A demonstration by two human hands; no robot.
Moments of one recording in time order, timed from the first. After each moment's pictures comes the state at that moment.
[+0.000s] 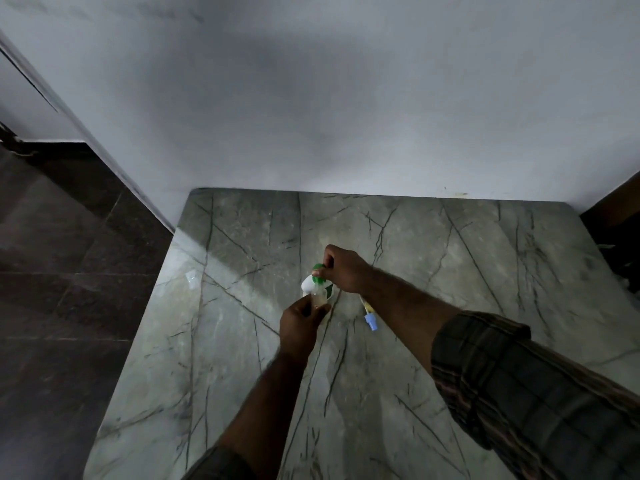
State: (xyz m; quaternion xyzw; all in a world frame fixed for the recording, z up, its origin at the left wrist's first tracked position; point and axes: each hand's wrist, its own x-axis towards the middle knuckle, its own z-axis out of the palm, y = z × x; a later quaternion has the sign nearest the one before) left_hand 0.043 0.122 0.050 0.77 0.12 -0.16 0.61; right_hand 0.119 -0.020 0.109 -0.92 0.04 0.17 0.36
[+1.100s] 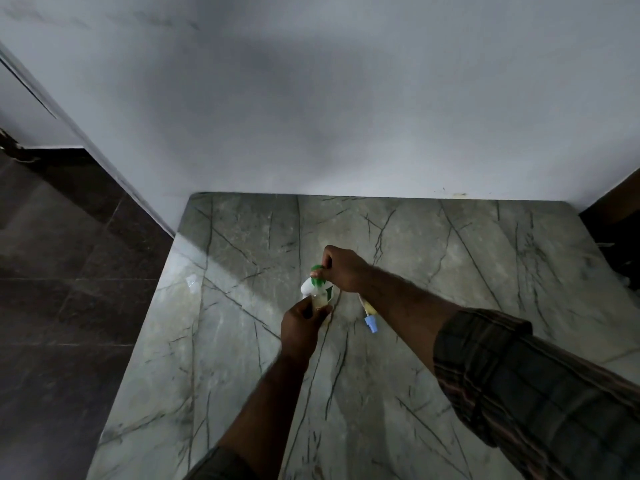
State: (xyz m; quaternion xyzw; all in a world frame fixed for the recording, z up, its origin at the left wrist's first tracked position) left_hand 0.046 0.121 0.048 0.76 0.11 -0.15 0.62; right_hand 0.123 -0.023 0.115 -0.92 0.02 0.16 0.36
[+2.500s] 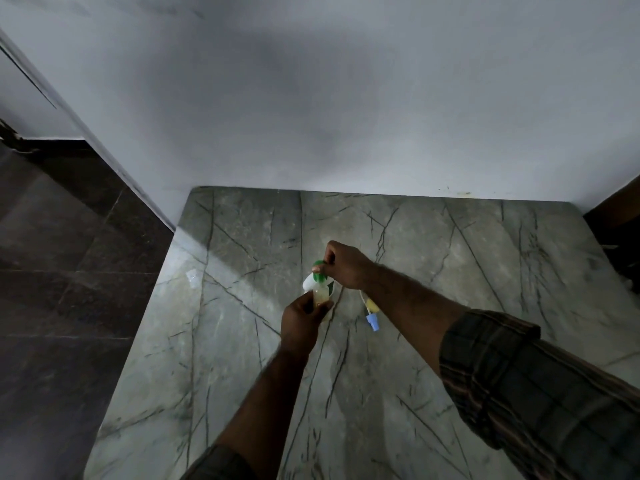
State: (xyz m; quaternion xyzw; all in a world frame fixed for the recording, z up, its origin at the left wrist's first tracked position) left_hand 0.052 0.123 0.043 0.77 0.11 -0.16 0.61; right_hand 0.125 -0.021 0.113 -0.91 0.03 0.16 0.37
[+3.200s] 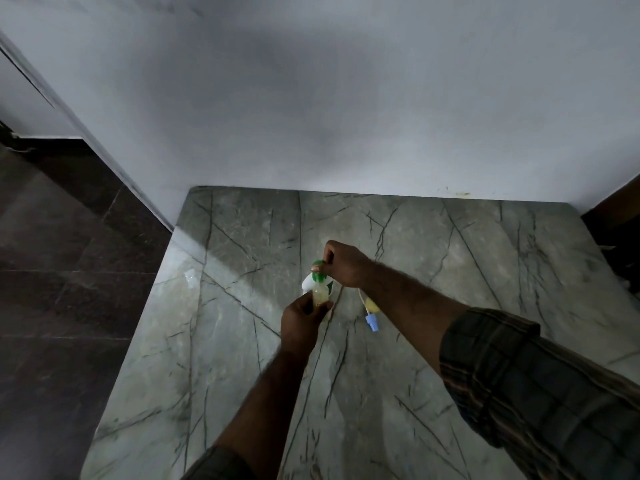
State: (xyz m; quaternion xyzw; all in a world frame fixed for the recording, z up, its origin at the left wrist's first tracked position) left_hand 0.051 0.123 0.039 0.77 0.10 -0.15 0.61; right_hand 0.128 -0.021 0.114 -0.92 0.05 0.17 0.36
